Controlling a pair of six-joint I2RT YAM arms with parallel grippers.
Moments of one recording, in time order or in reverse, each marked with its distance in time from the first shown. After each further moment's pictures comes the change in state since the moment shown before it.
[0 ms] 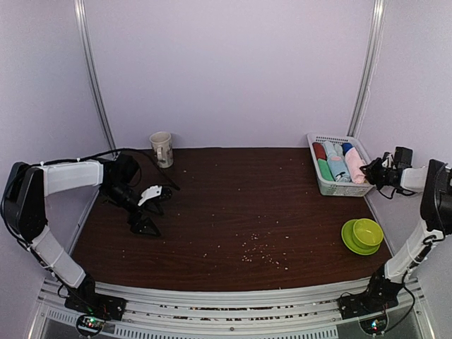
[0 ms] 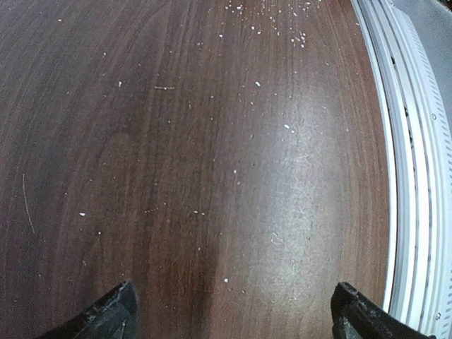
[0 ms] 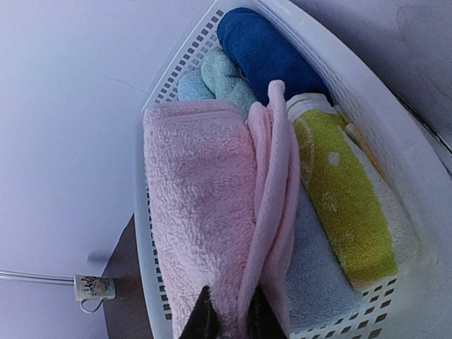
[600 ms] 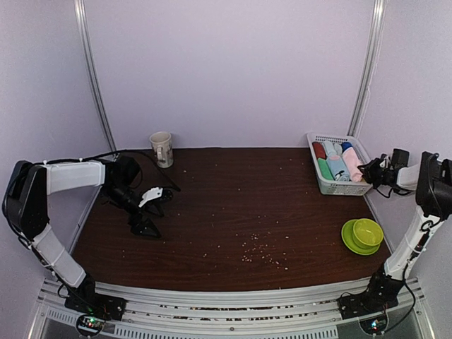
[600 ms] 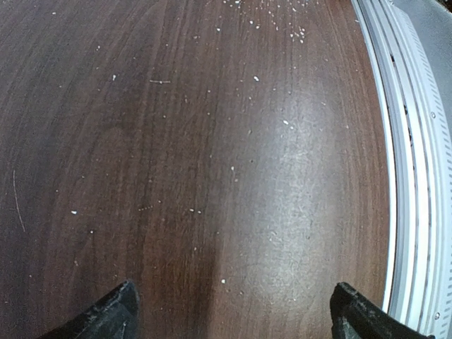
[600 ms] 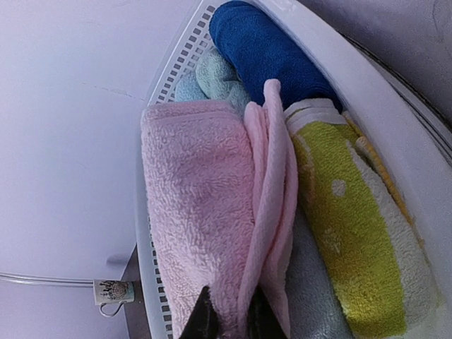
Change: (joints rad) left arm 0.000 0.023 -0.003 0.000 0.003 0.003; right arm -0.022 0.187 0.087 0.109 -0.097 0.079
